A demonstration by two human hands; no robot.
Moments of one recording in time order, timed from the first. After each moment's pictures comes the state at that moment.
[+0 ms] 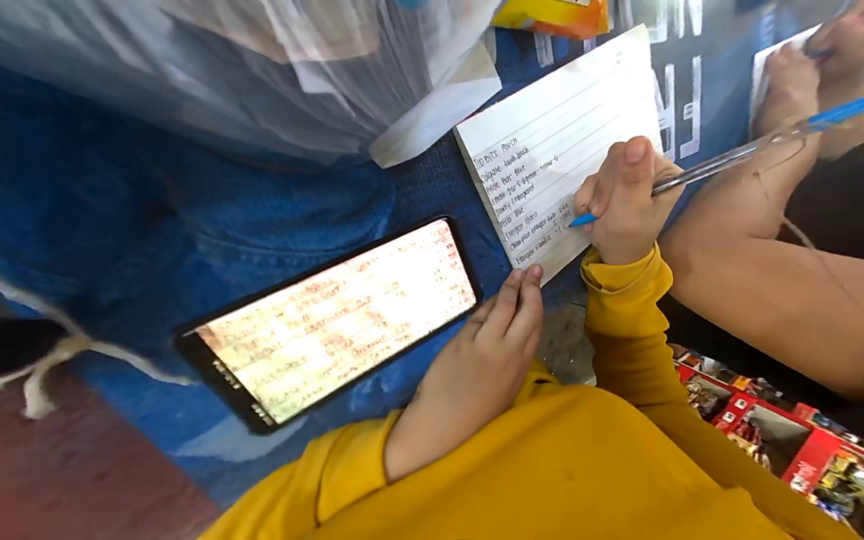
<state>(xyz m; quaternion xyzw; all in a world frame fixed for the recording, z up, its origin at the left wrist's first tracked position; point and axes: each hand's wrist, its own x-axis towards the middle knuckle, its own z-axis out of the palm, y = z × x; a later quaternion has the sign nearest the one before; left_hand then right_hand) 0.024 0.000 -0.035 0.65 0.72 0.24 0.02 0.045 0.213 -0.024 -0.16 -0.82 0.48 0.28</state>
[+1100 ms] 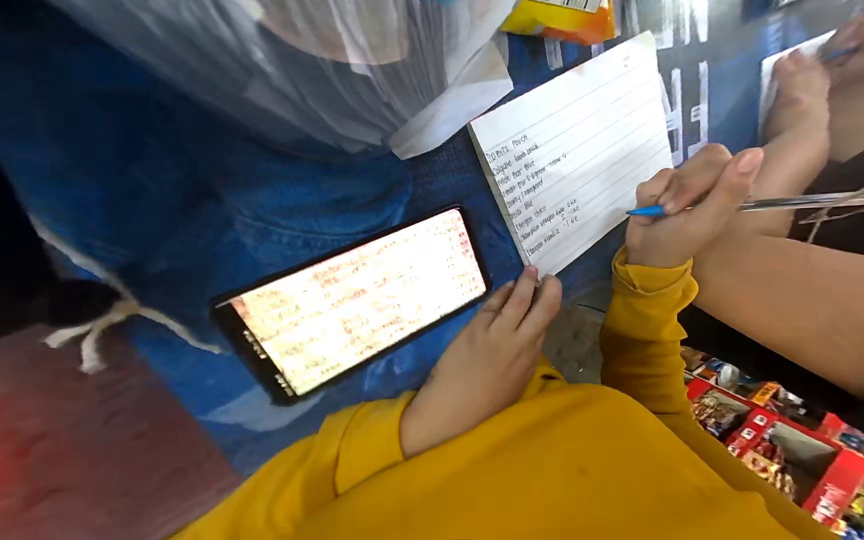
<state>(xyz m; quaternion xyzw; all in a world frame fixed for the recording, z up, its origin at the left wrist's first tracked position) 0.026 -0.004 -0.034 0.65 0.71 0.27 0.03 0.069 0.235 -0.019 -0.15 -0.71 0.56 0.40</state>
